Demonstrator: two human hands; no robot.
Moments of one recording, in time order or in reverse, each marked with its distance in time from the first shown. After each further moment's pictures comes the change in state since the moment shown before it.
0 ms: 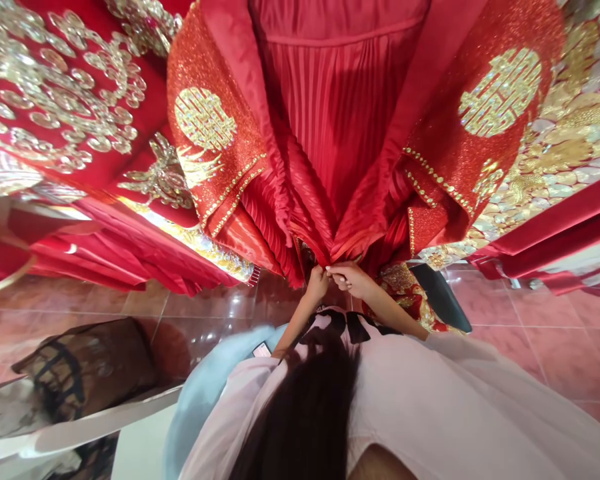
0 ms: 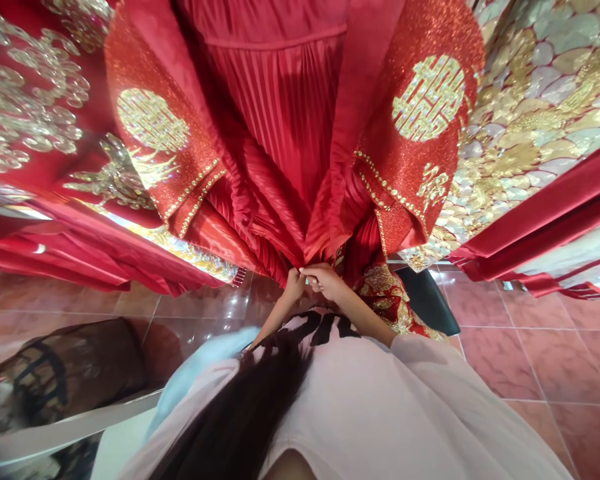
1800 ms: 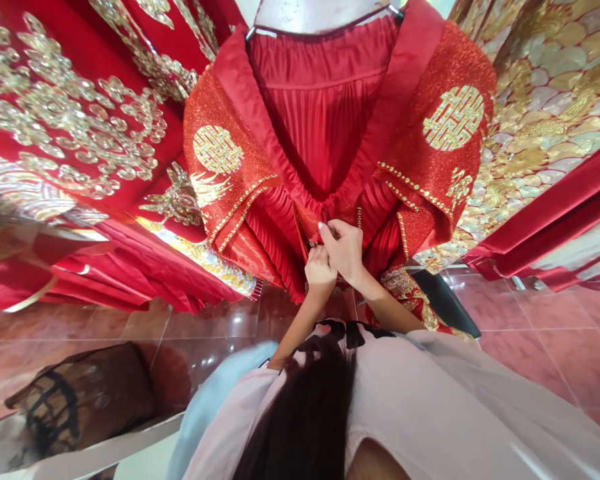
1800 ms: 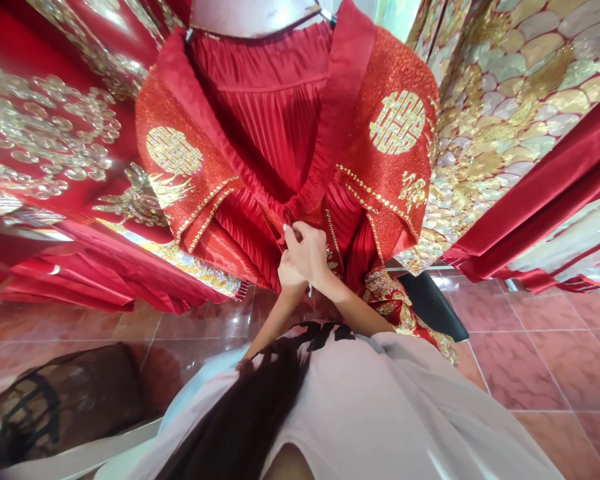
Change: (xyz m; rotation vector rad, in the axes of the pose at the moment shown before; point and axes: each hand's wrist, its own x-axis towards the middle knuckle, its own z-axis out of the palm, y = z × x) left_hand 0.032 0.095 -0.002 0.737 0.255 0.348; right_hand -0.018 -0.105 0.041 -0.457 0.545 -0.760
